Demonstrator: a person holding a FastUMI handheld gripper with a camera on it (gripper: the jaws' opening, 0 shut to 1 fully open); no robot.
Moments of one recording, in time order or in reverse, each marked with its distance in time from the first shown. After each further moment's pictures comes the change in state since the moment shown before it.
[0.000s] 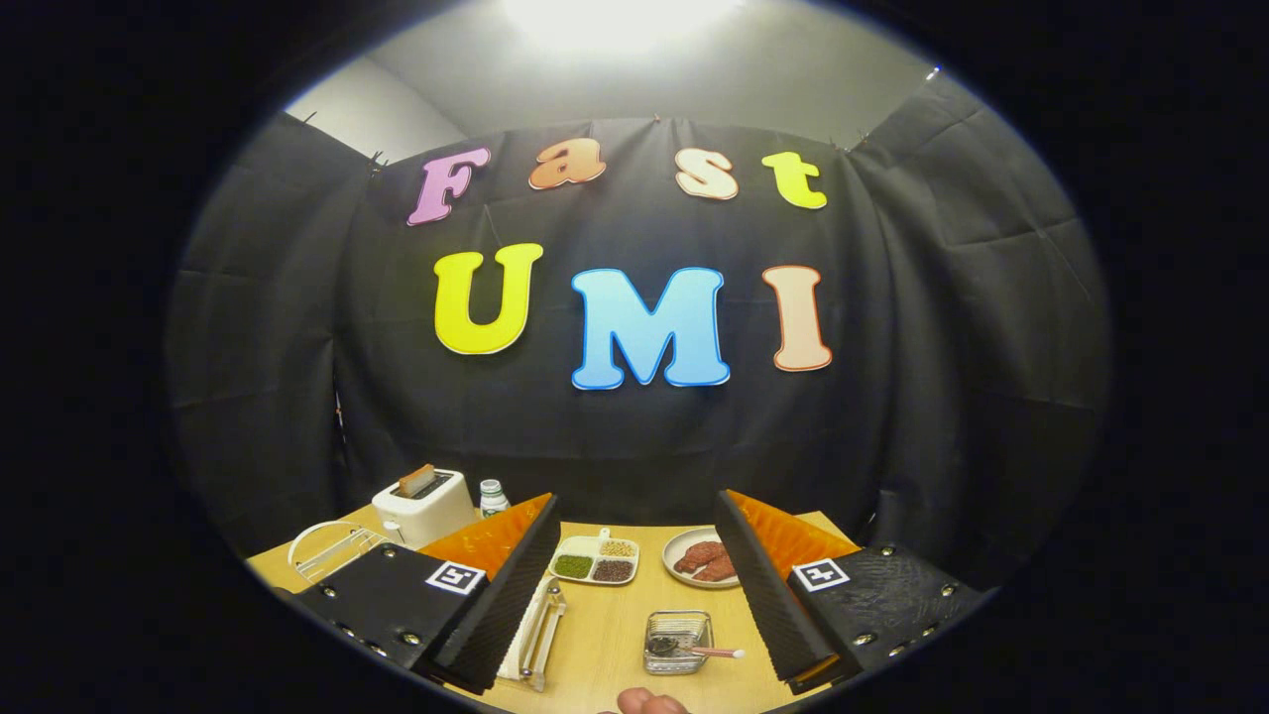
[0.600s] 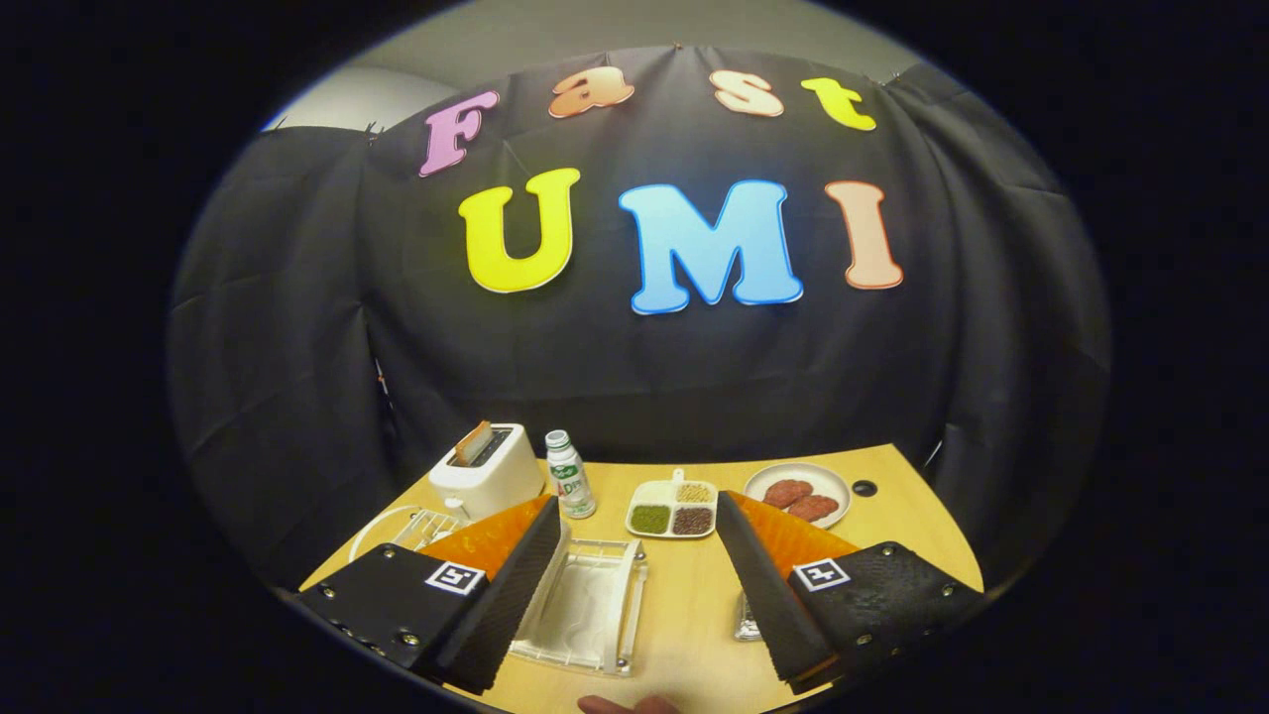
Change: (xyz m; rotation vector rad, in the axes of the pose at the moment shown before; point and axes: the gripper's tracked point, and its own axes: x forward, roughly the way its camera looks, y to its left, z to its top) arm 0.040 0.088 -0.033 0.096 0.307 0.162
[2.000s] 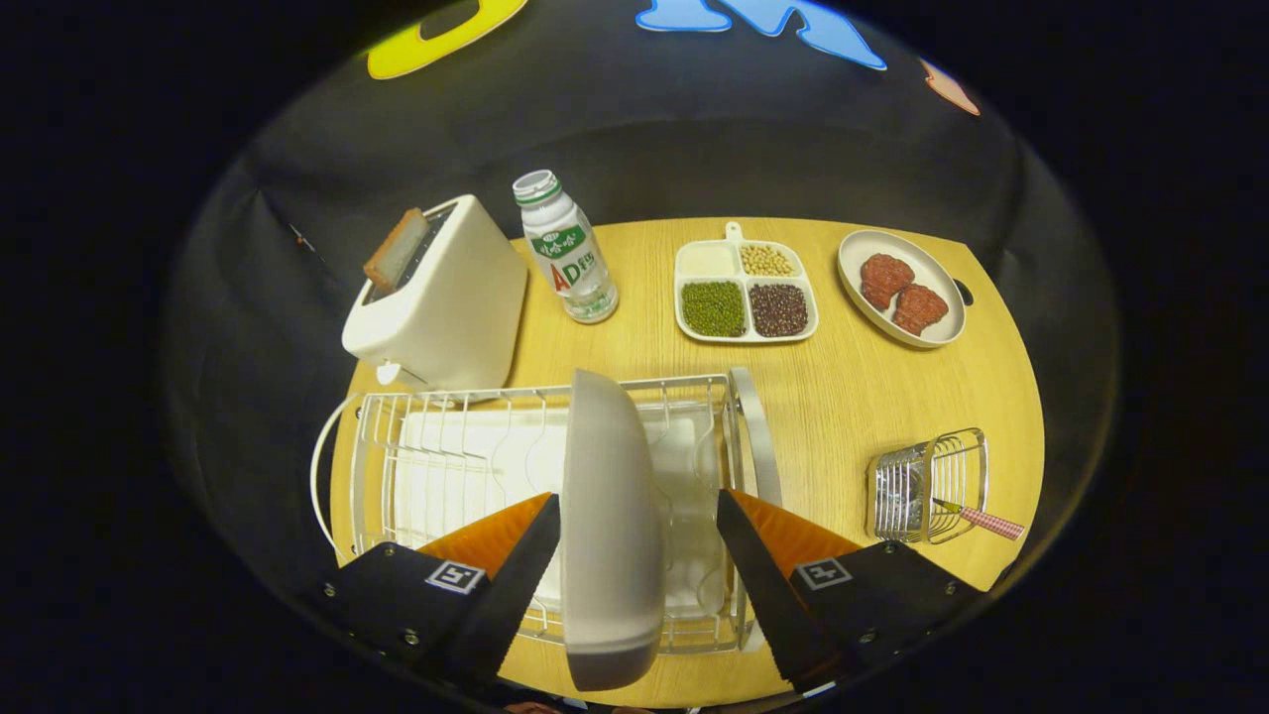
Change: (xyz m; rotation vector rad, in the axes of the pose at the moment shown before) arm 0.128 0.058 -0.159 0.099 0.767 -0.135
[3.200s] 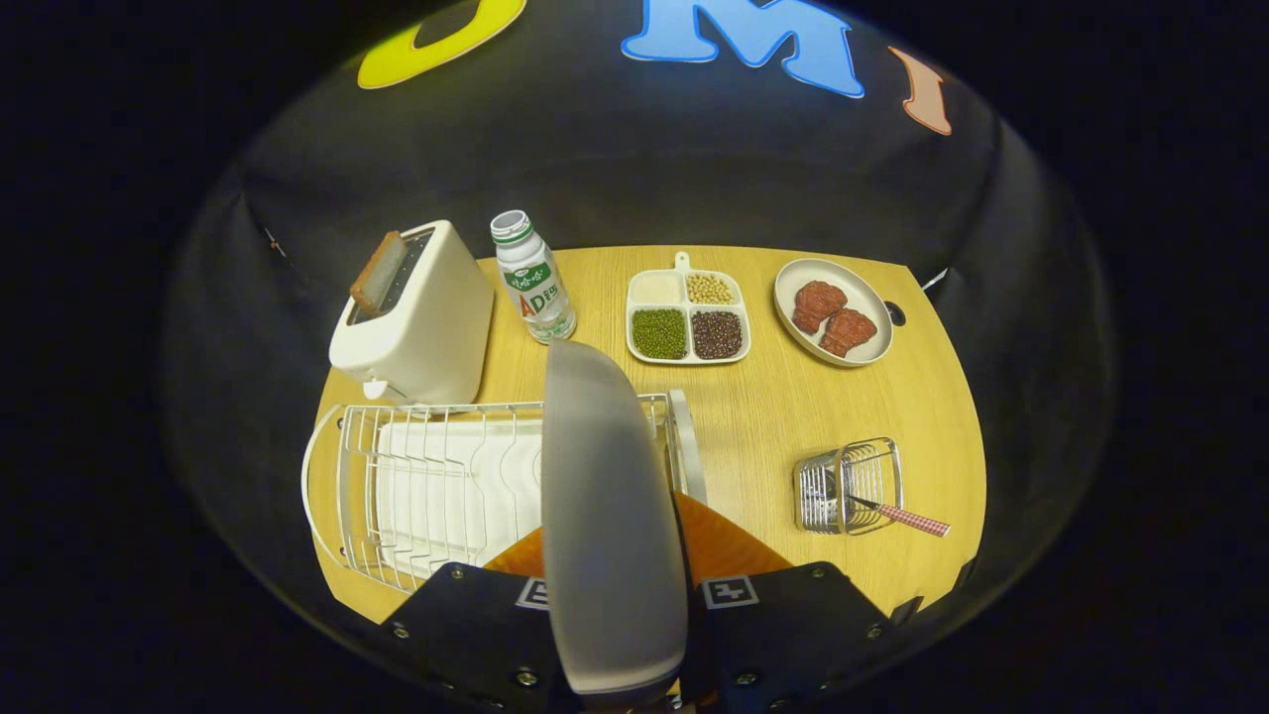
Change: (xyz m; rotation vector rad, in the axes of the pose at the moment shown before) arm -0.076 -0.024 0.016 0.007 -0.079 -0.078
